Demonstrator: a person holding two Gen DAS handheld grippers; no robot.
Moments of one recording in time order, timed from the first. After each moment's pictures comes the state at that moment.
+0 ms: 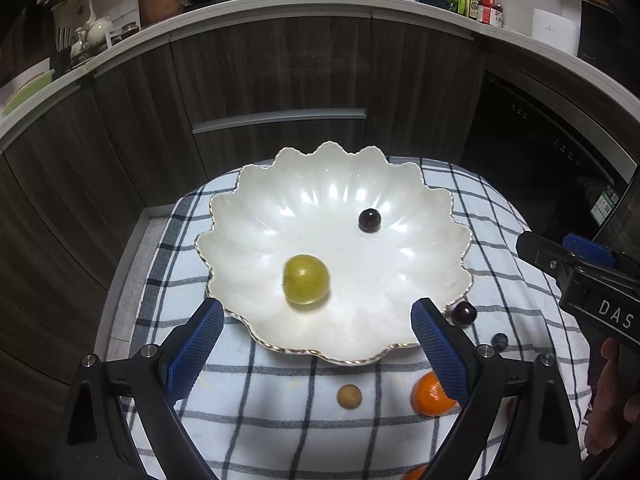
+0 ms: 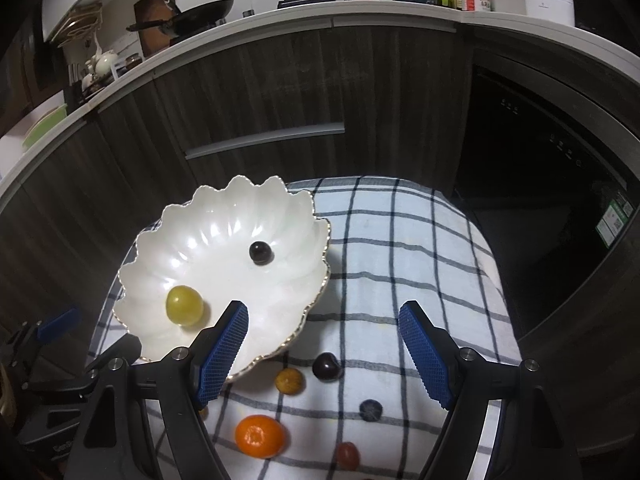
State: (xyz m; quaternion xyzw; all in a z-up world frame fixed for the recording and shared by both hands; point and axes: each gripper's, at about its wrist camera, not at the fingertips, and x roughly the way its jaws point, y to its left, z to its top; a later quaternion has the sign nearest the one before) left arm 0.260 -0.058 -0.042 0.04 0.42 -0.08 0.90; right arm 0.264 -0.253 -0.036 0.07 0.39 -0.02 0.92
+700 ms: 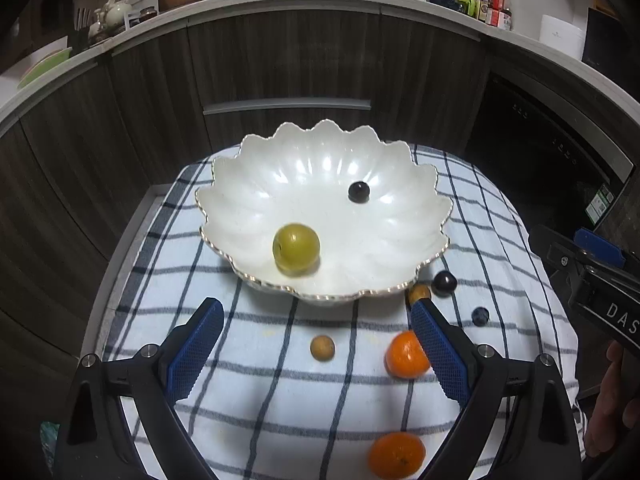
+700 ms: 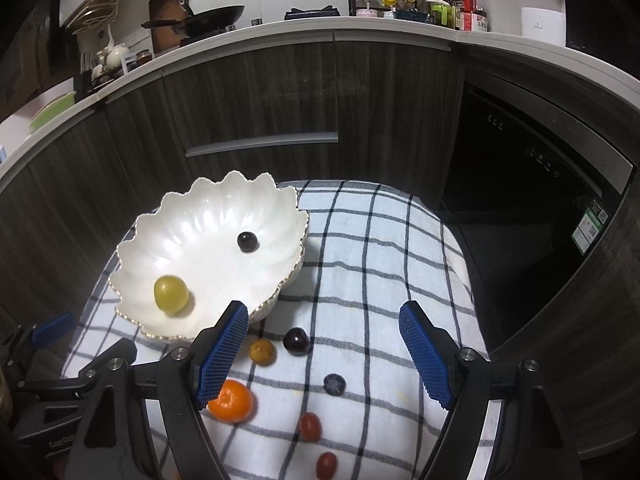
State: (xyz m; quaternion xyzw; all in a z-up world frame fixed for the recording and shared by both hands) left arm 0.214 -0.070 -0.054 0.01 0.43 -0.05 0.90; right arm 0.220 -0.265 -0.030 0.03 0.38 -0.02 0.93
